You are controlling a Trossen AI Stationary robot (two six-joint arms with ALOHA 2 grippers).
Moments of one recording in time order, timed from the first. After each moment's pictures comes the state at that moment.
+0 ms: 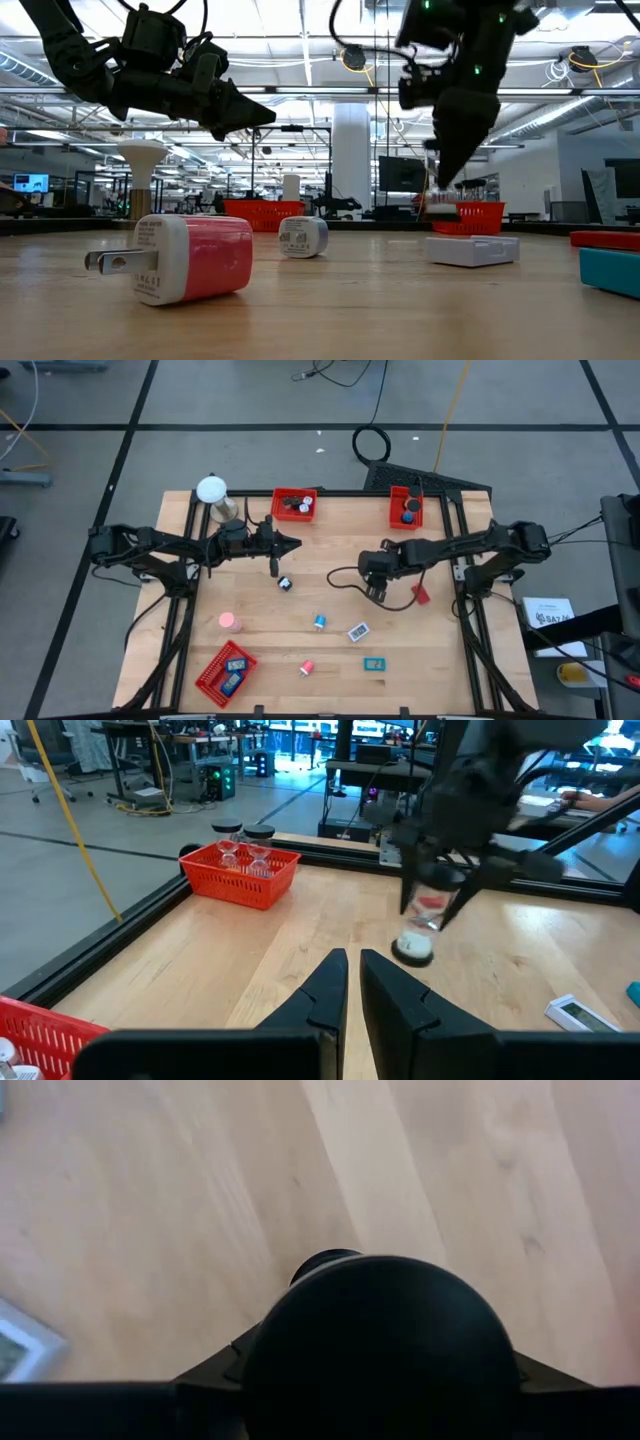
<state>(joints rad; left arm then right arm) 0.31 1.35 0.39 0.87 0.18 -0.03 -0.01 1.52 0.99 -0.72 0.17 0.31</state>
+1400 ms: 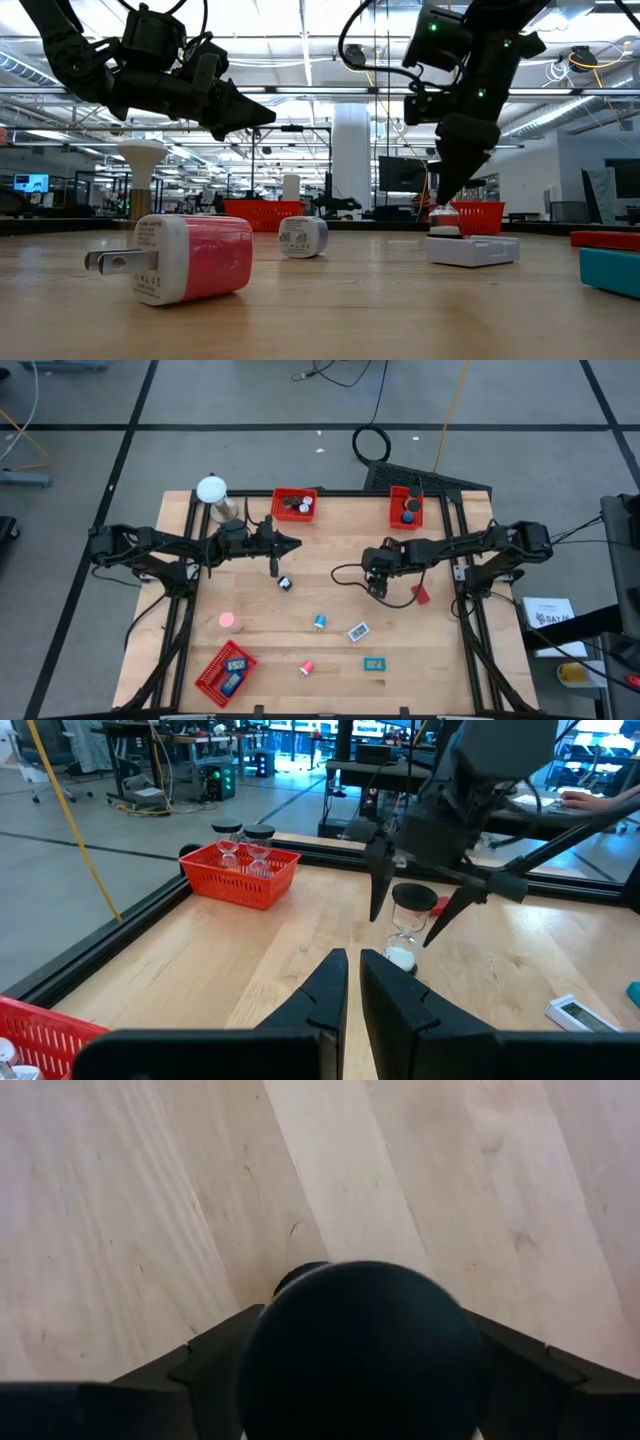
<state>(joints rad) 0.31 1.35 0.39 0.87 0.18 -0.03 -0.05 1.49 0.87 -0.57 0.19 0.26</state>
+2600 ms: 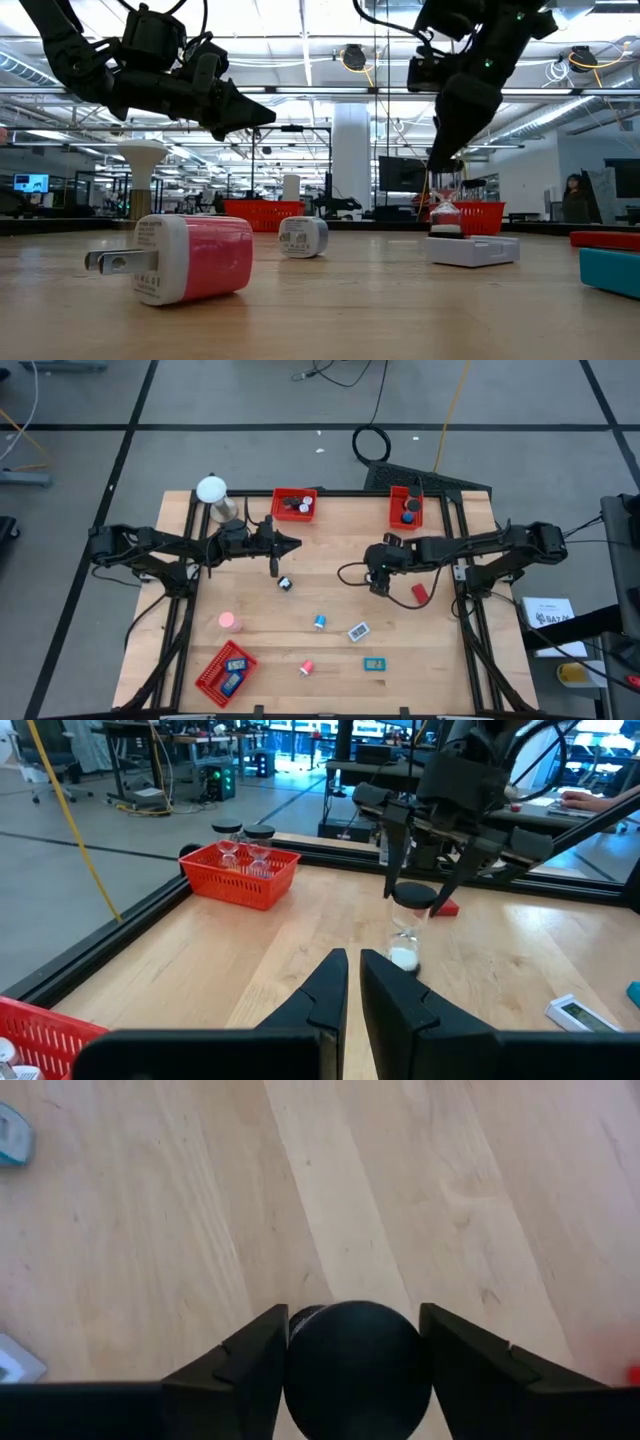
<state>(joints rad) 0.31 1.35 0.39 0.87 0.18 -0.03 -0.03 1.37 0.88 -0.54 0.19 0.21</state>
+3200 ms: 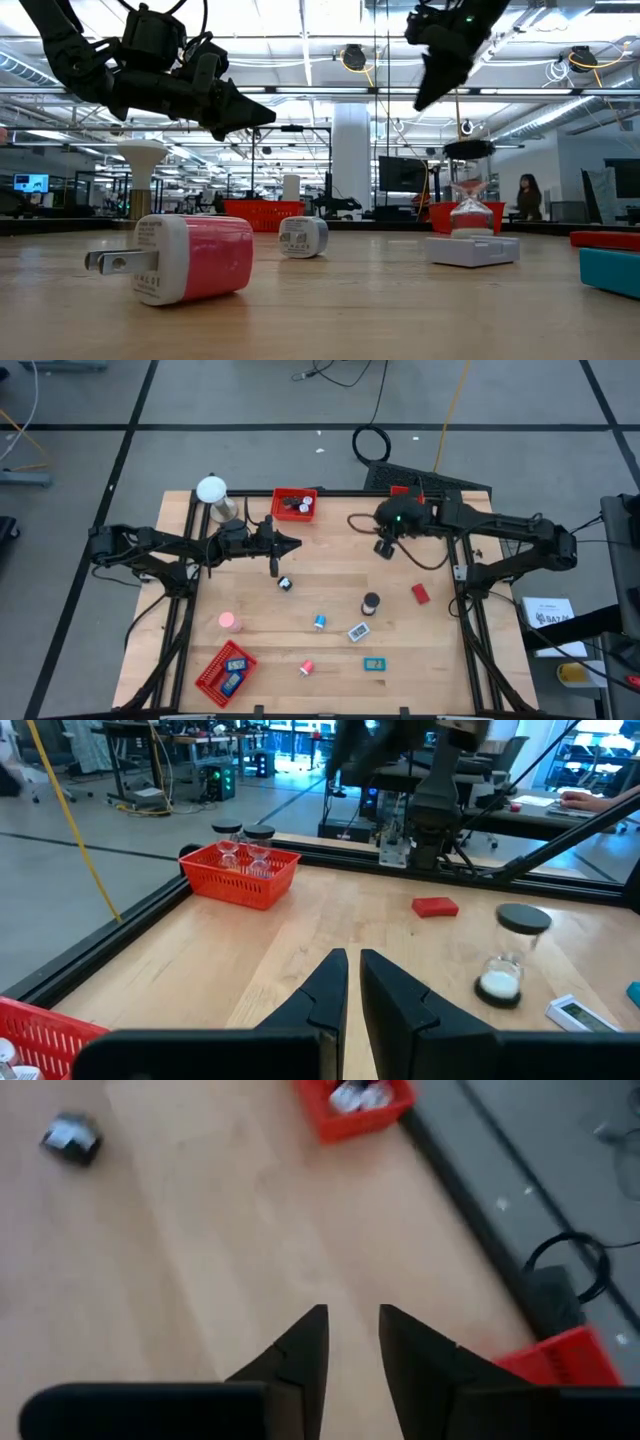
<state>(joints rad) 0.31 1.35 0.39 0.87 0.18 -0.03 -0.26 1.26 1.14 -0.78 0.20 0.08</state>
